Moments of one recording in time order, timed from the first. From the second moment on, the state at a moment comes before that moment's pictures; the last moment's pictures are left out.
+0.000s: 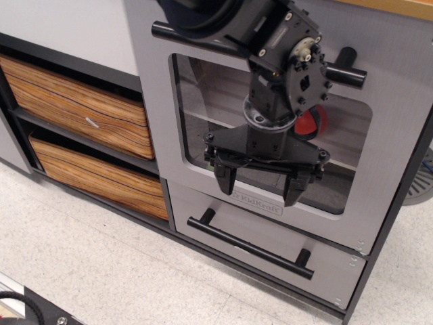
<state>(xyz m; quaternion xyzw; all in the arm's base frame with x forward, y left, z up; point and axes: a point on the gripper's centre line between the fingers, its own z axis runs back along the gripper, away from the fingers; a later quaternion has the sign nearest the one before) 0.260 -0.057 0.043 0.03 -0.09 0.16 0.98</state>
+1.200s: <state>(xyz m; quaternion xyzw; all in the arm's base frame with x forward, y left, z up) 0.278 0.007 0.133 -0.03 -0.13 0.45 0.88</state>
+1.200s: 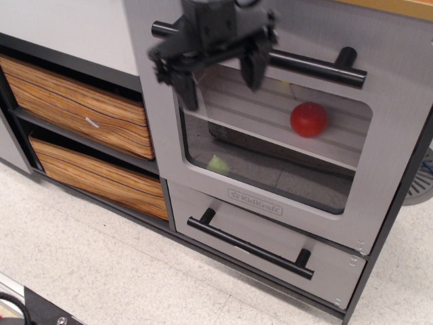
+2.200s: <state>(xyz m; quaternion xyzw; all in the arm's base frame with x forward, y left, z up) 0.299 0.037 0.139 -0.09 -0.18 0.65 0.73</state>
